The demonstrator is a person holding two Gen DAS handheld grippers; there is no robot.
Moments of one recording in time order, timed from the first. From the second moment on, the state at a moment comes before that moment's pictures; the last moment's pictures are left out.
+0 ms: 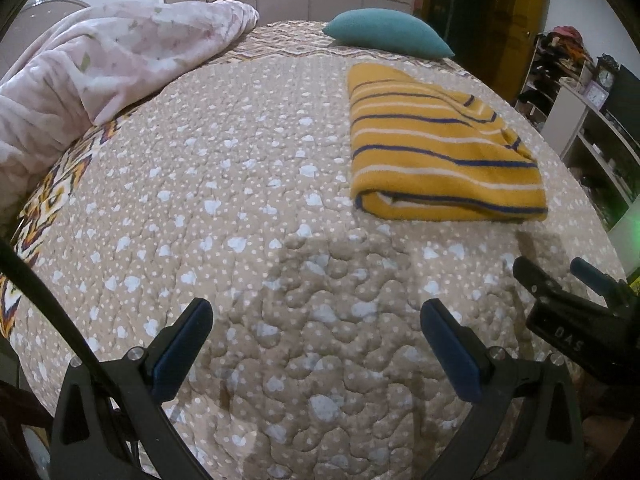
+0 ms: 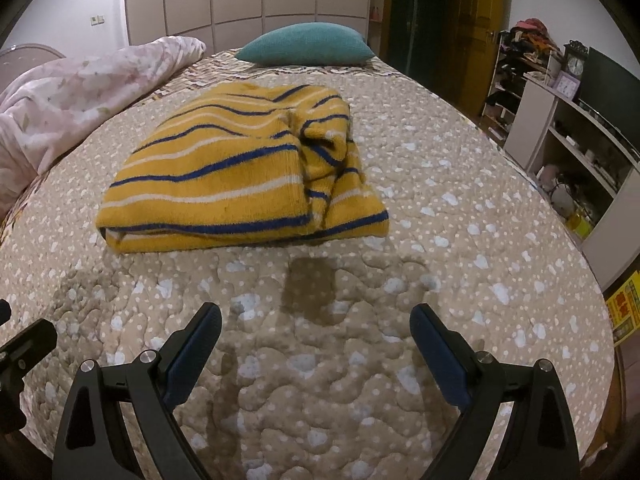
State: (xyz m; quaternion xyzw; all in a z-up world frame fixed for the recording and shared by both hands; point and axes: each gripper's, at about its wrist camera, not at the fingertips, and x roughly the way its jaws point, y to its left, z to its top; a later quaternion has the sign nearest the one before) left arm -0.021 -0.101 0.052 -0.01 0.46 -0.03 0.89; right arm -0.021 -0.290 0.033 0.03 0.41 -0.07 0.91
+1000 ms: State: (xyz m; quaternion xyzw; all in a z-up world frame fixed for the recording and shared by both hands) left arm -0.018 -0.094 0.039 -0.02 0.49 -0.02 0.87; right arm -0.021 -0.280 0.027 0.02 0.42 -0.06 0.90
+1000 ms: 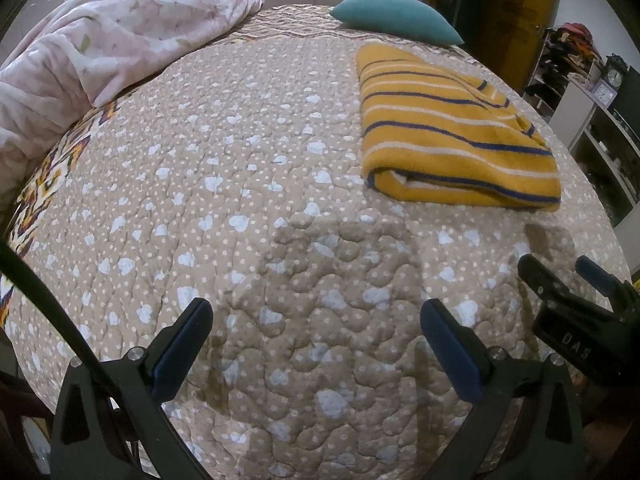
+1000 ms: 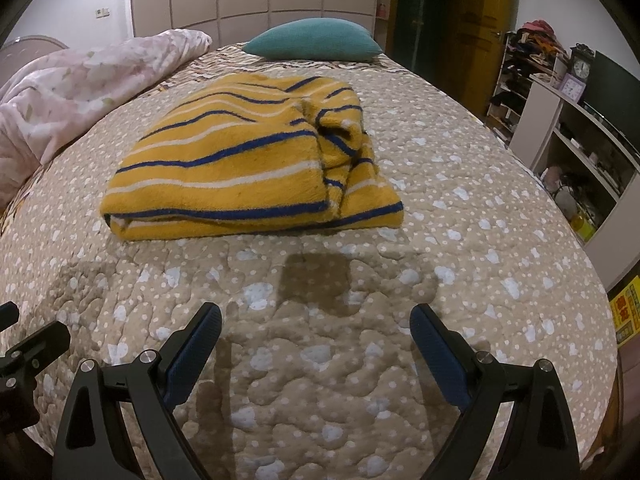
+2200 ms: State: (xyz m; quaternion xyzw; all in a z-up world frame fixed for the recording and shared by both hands) left arm -0.003 -0.087 0.029 -0.02 0.50 -0.02 0.86; right arm -0.015 -0.268 0.027 0.00 0.42 -0.04 0.91
